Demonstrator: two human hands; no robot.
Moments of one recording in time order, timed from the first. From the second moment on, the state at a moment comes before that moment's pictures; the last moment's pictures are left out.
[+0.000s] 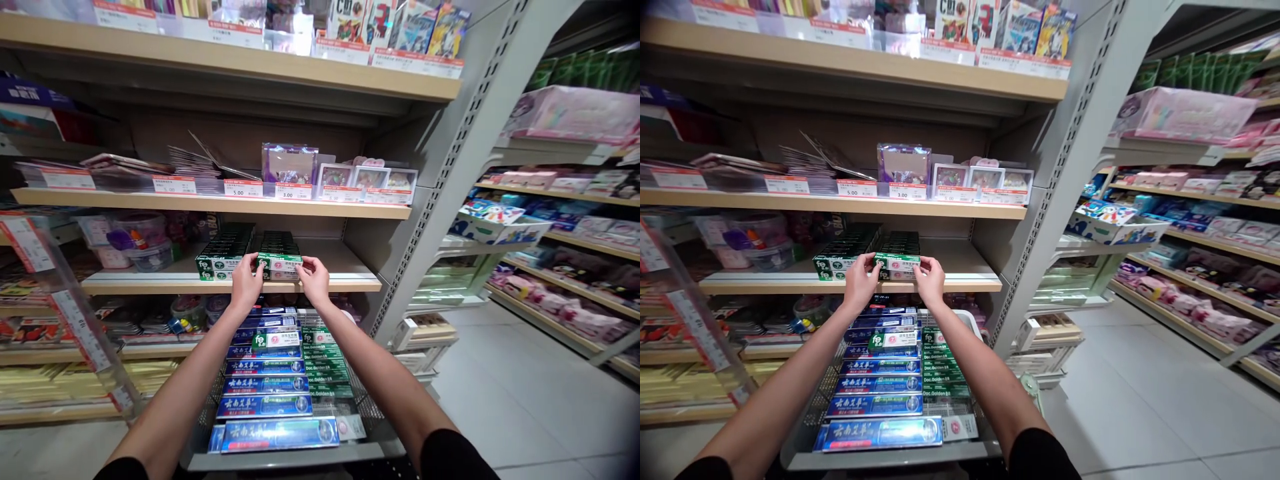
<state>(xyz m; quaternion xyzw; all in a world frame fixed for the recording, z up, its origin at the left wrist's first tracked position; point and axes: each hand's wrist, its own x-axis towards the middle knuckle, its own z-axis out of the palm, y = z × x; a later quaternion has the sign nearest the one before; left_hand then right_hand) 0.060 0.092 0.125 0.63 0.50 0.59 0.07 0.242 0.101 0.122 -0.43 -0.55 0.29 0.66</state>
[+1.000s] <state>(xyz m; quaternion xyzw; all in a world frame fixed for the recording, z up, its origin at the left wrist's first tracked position) 0.076 0.137 0.118 0.66 0.61 0.43 -0.07 0.232 0.158 0.095 -0.52 -0.58 0.16 0.61</state>
